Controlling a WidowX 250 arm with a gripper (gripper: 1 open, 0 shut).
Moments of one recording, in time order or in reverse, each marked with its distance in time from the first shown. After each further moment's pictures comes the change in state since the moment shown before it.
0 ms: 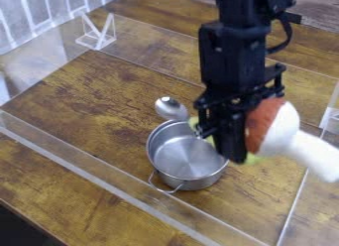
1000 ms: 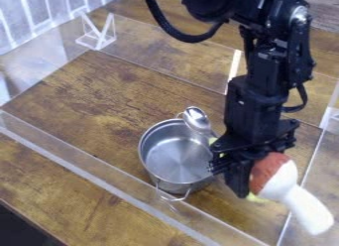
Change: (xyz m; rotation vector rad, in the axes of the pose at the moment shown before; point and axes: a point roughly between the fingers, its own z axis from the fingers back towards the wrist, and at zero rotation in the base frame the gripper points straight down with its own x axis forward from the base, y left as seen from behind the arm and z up) arm 0.006 -0.022 -0.047 0.055 -0.111 -0.196
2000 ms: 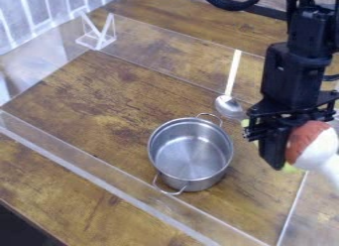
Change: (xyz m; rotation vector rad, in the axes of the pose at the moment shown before) arm 0.002 -0.028 0.034 -0.003 0.016 -0.048
